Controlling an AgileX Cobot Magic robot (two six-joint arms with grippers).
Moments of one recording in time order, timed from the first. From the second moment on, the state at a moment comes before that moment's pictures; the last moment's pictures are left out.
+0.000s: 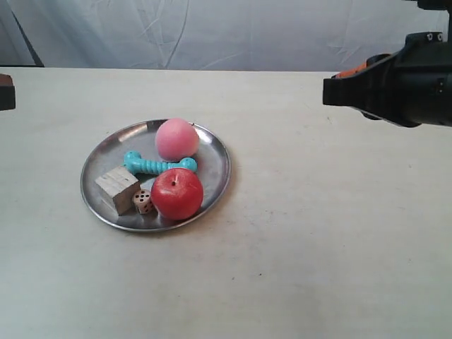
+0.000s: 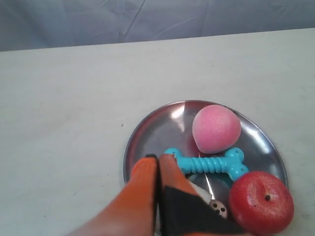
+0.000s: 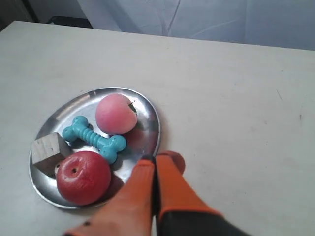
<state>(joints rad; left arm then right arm) -0.09 0.95 -0.71 -0.55 0.43 0.51 0.35 1.05 -0.76 0.26 0.32 -0.04</state>
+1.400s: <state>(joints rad) -0.09 0.92 -0.71 -0.54 0.43 0.51 -0.08 0.07 0.00 0.29 0.28 -0.18</state>
